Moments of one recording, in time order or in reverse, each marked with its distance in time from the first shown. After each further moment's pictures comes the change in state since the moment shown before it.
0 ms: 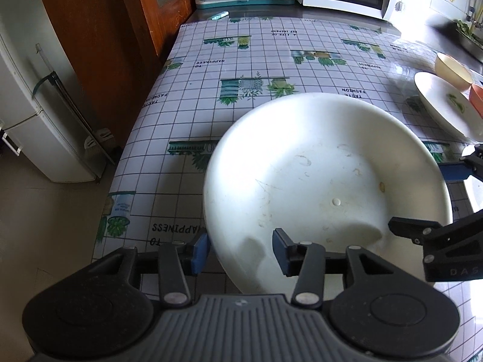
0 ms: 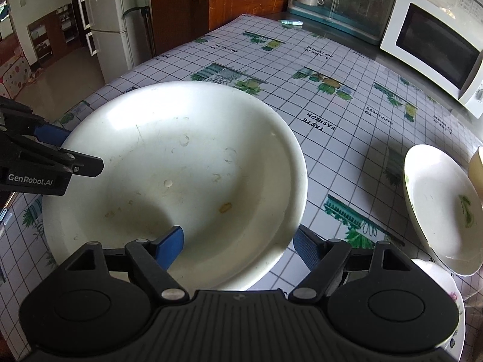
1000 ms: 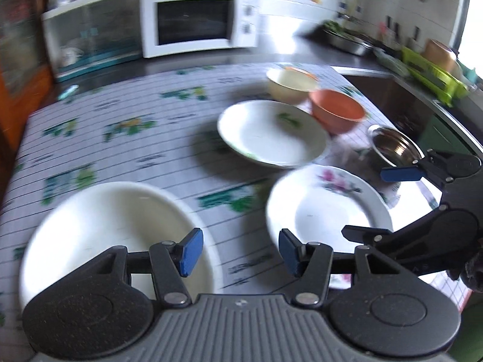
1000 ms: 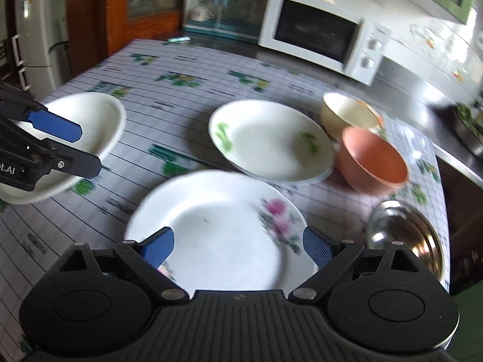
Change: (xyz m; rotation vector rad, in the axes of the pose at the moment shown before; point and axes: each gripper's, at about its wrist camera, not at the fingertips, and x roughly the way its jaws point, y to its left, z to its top) left arm -0.044 -0.171 0.026 0.287 -0.156 -0.390; right arm -0.096 -0.118 -0.100 0.186 -0.085 -0.265
